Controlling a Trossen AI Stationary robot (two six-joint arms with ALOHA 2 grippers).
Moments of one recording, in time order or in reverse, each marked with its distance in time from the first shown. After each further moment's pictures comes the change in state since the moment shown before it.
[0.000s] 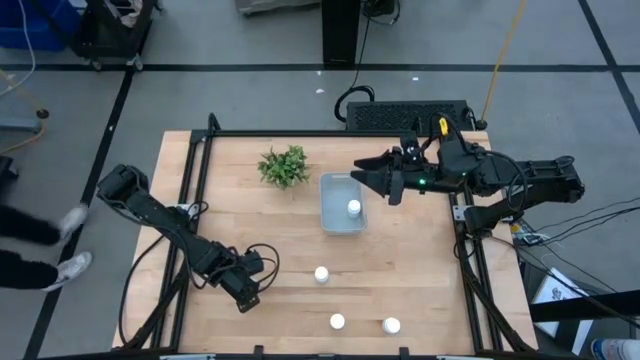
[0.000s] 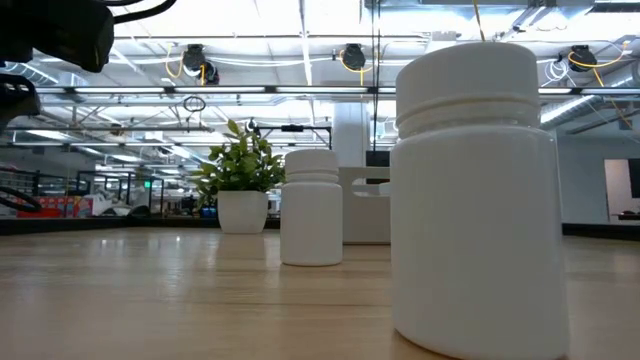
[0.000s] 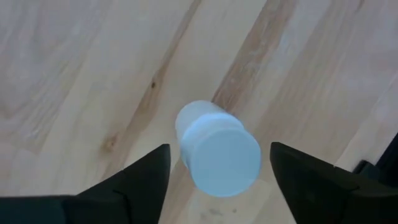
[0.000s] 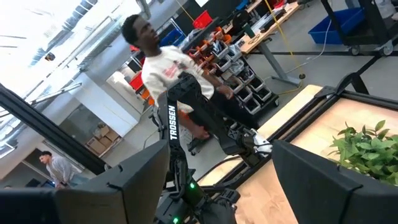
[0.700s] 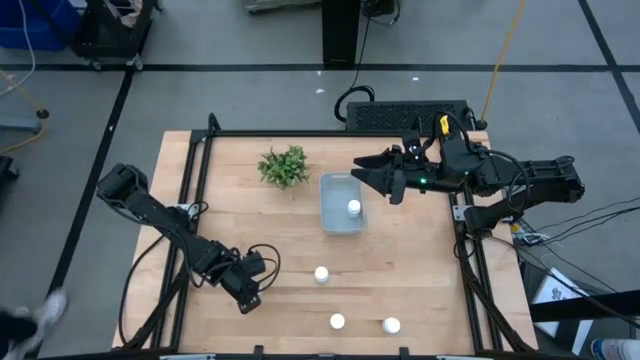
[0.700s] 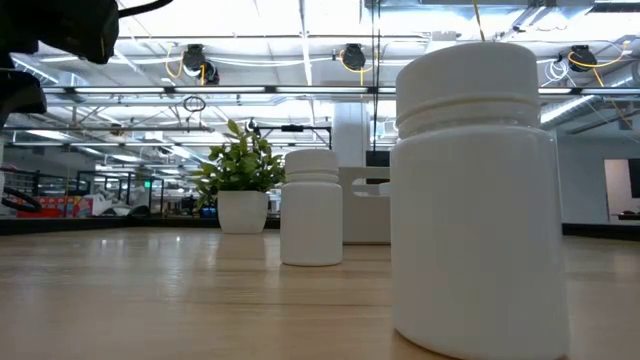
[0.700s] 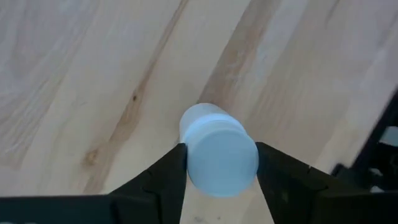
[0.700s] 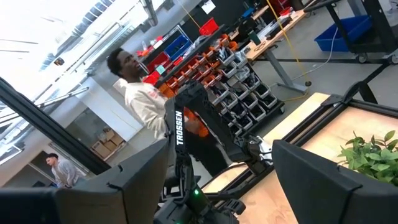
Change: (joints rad) left arm 0.003 -0.012 0.000 0.056 -0.015 0.009; right arm 0.000 0.000 0.000 0.036 -0.001 -0.018
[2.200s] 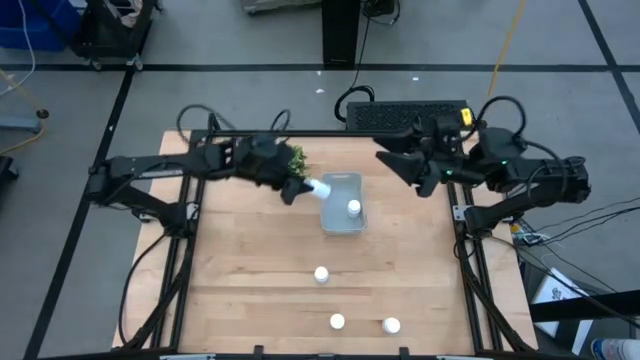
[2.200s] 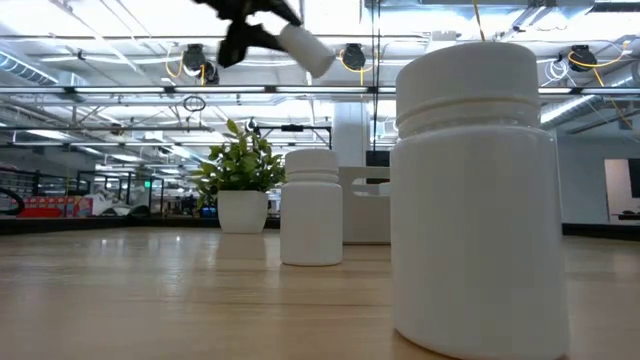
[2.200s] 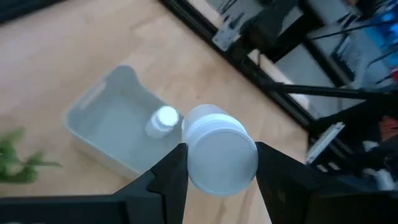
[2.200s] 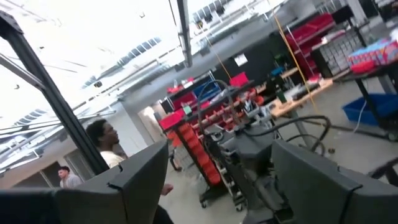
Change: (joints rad) left arm 0.841 -0.132 0.318 0.221 0.197 0.583; right arm 0.000 -0.089 0.000 0.174 -0.007 -0.231
